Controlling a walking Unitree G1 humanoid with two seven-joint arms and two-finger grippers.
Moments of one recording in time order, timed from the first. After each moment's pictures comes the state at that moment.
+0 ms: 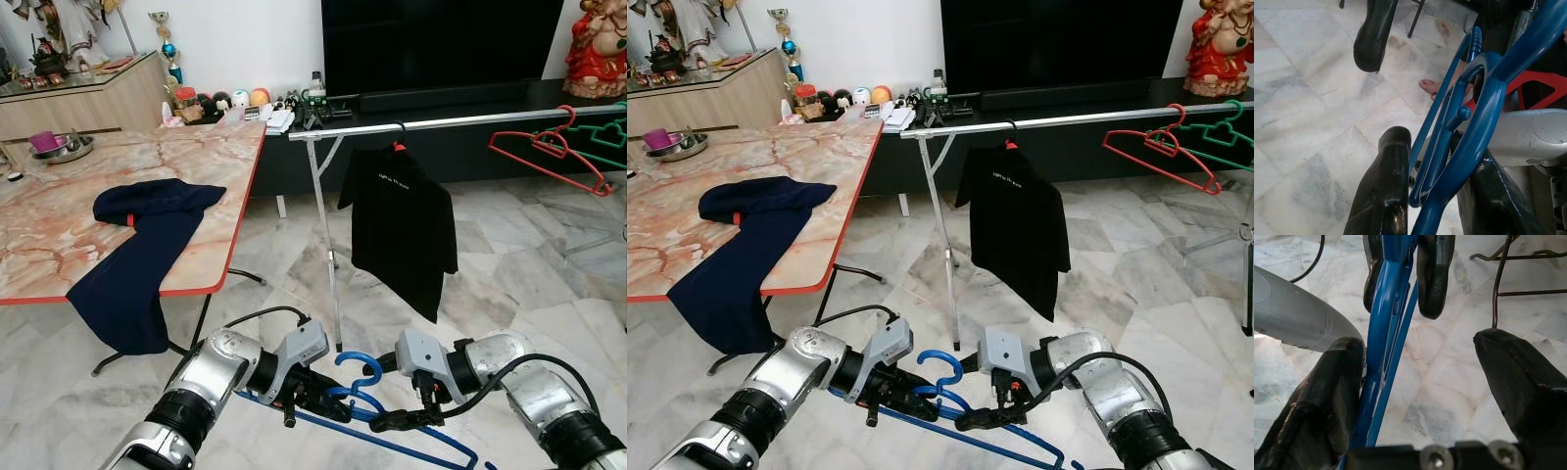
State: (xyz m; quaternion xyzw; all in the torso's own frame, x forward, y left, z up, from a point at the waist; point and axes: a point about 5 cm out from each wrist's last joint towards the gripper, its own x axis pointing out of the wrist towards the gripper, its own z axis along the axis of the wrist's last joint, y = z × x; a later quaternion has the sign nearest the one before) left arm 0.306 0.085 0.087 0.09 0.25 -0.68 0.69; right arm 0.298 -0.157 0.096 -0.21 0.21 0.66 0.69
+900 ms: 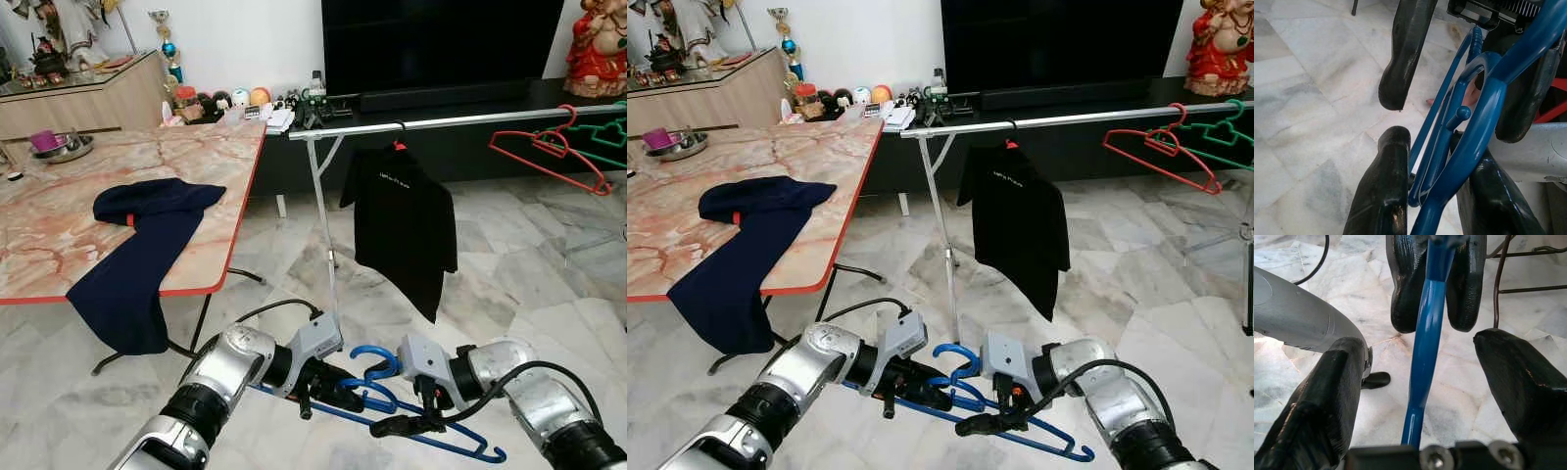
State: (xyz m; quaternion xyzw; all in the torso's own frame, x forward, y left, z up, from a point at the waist) left arm 0.312 0.068 0.091 0.09 0.23 -0.66 0.71; right arm 0.292 -0.159 0.091 -0.21 0.21 0.65 0.70
